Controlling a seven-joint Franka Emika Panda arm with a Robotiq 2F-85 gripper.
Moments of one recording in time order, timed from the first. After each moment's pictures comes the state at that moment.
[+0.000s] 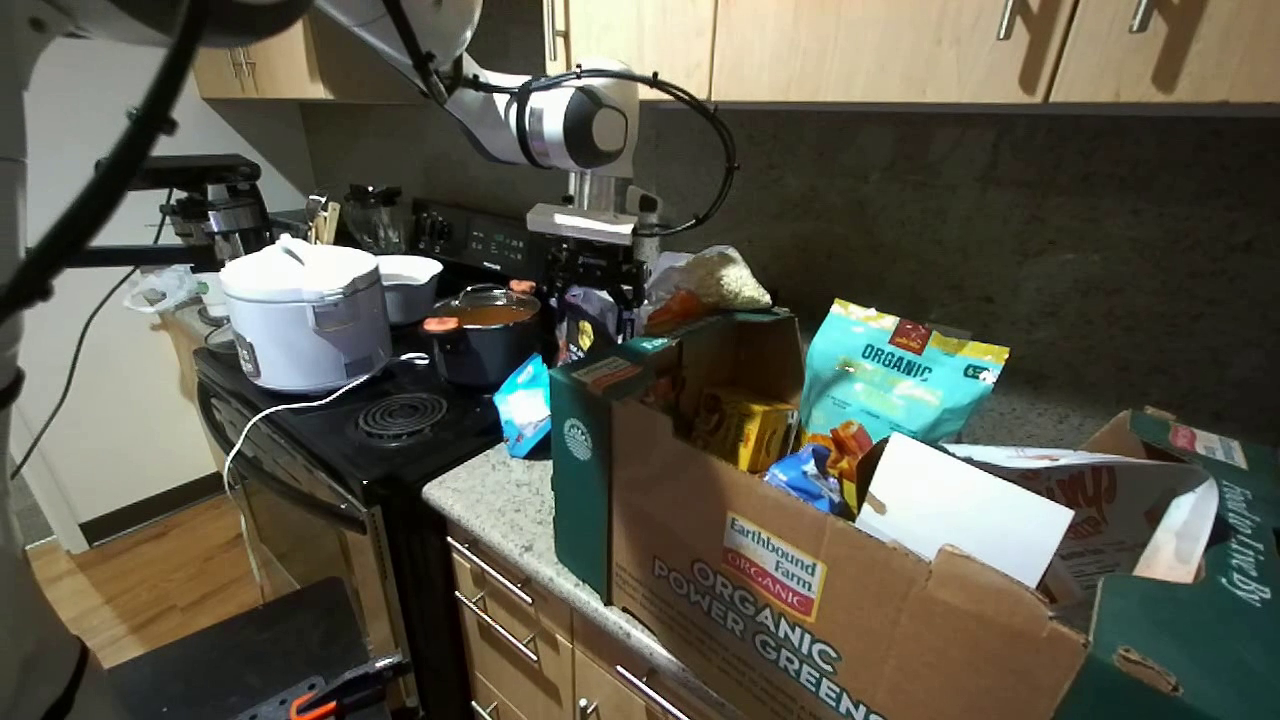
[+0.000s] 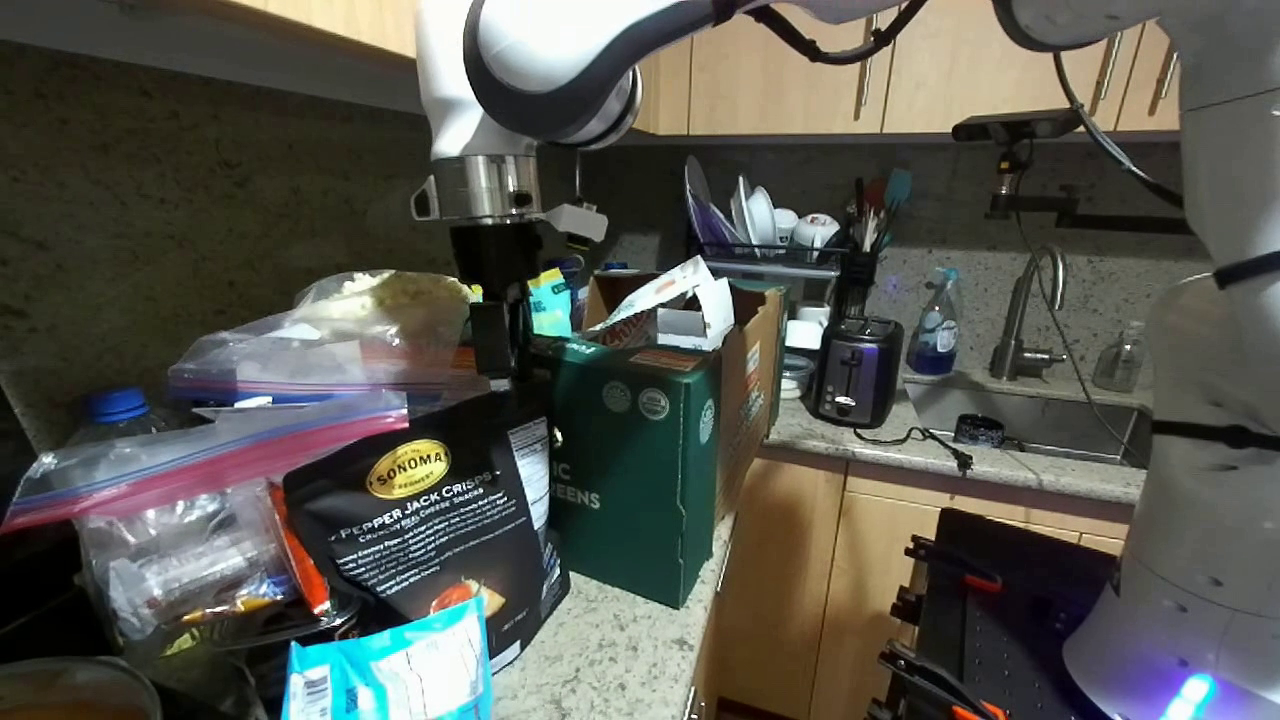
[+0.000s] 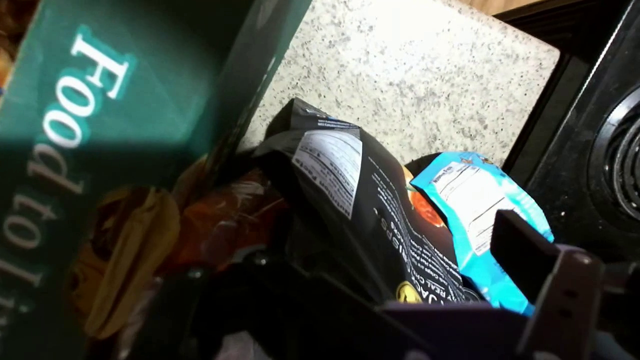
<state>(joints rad) 0.21 0.30 0.19 -1.71 -0.03 1.95 -0.23</state>
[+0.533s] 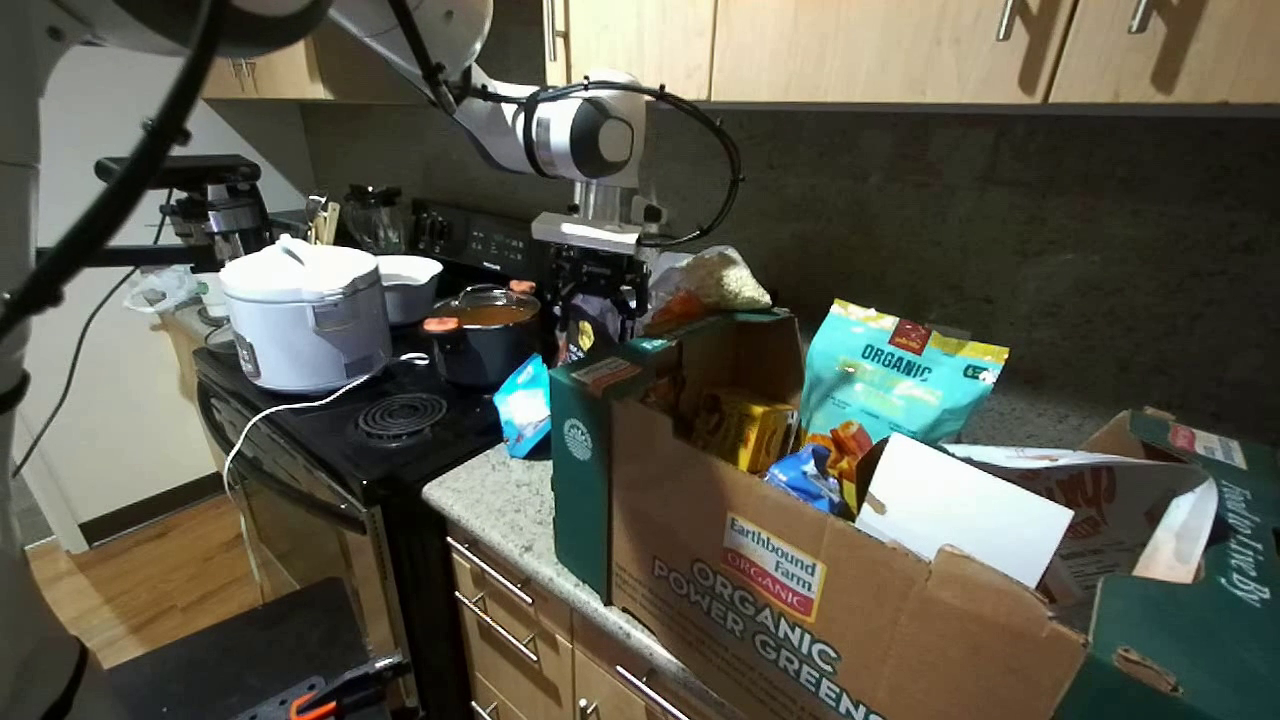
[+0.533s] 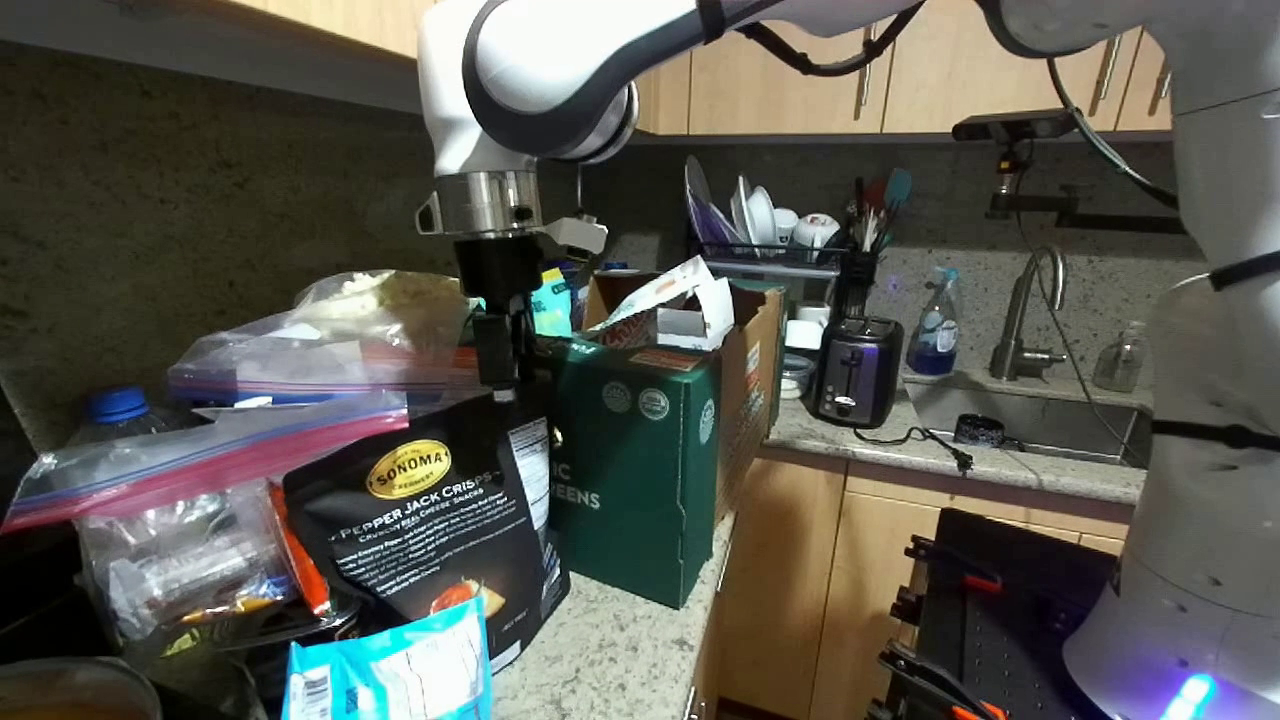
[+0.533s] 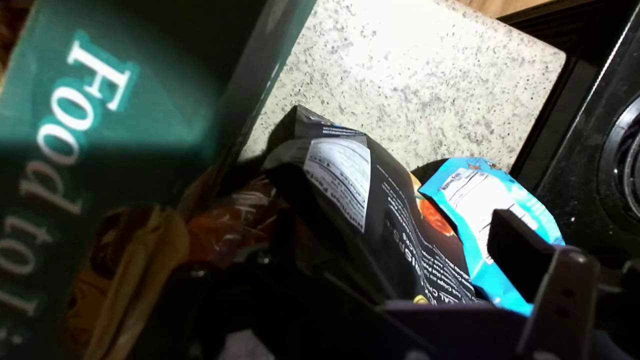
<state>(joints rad) 0.20 0.32 0.19 -1.71 -0.03 1.95 -0.23</state>
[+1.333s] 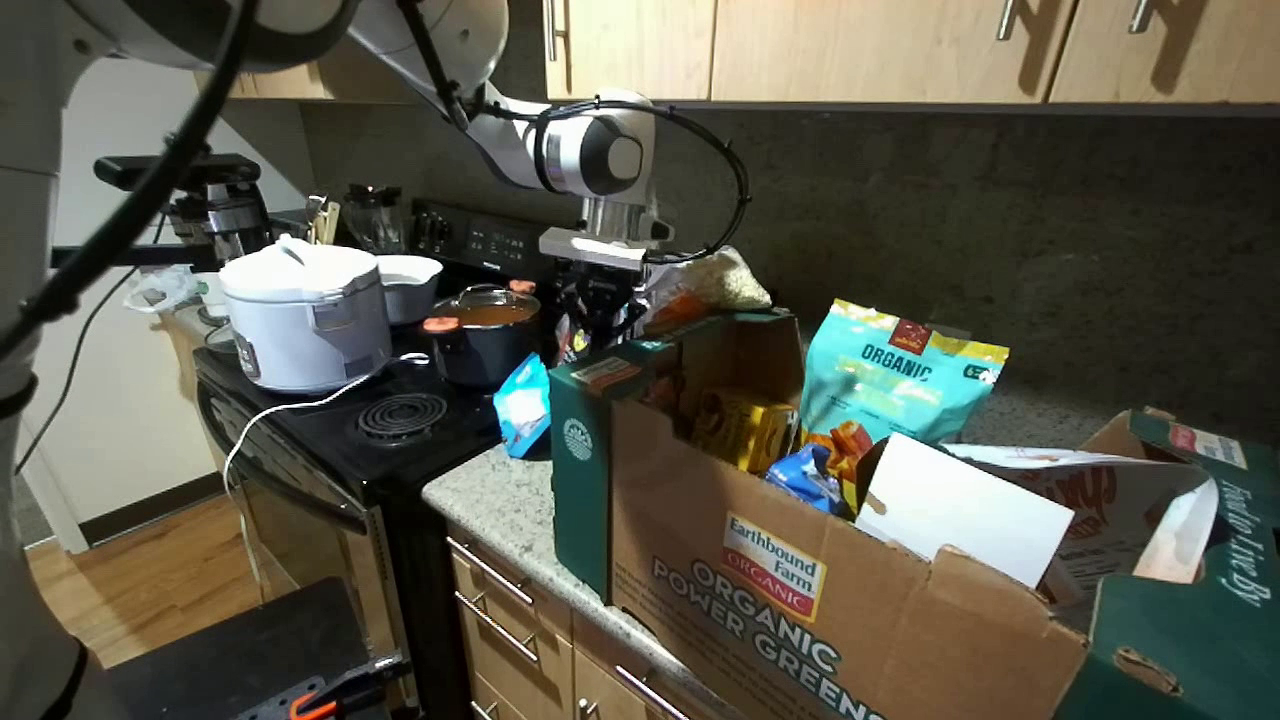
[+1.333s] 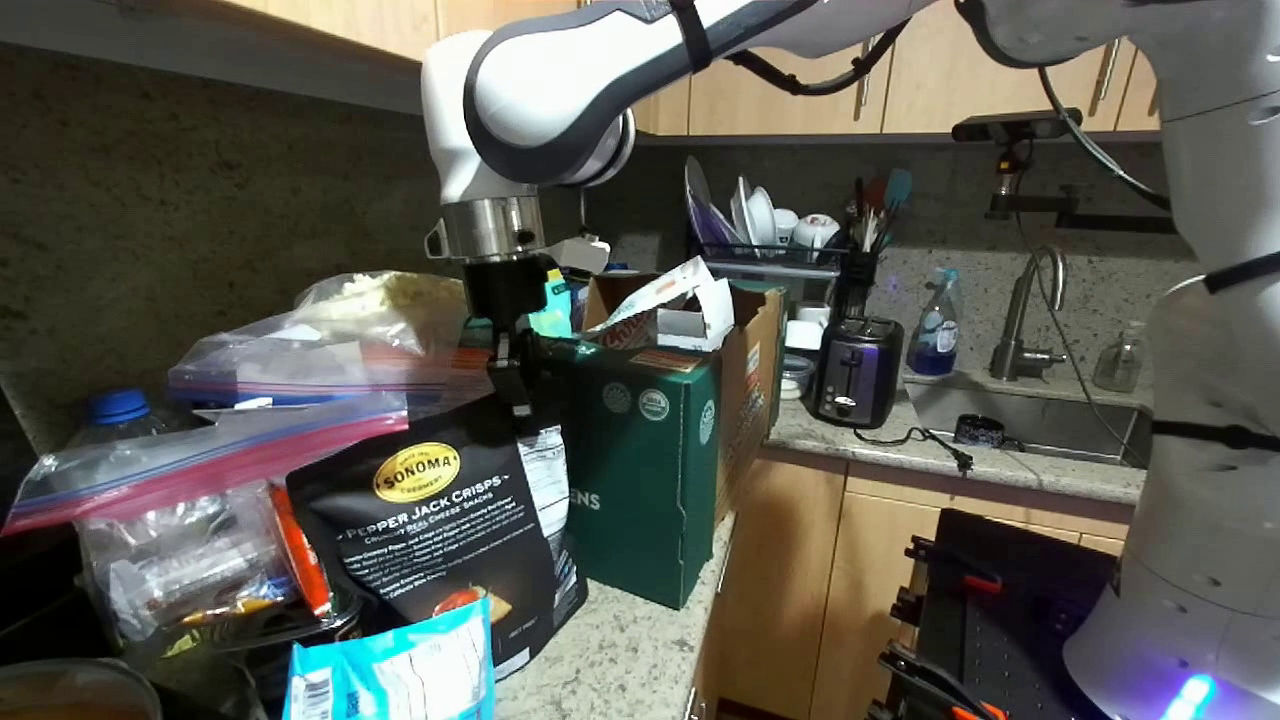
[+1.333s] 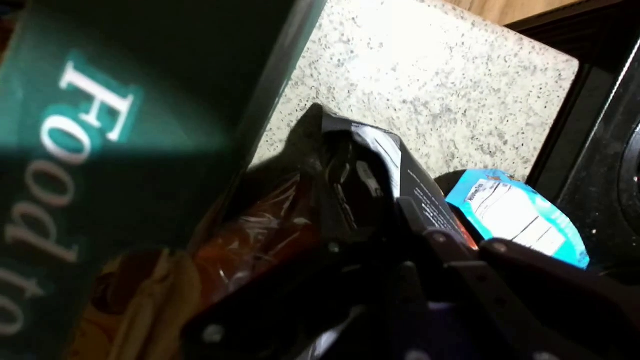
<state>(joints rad) 0.19 0.35 0.19 -1.71 -0.03 1.95 -0.23</state>
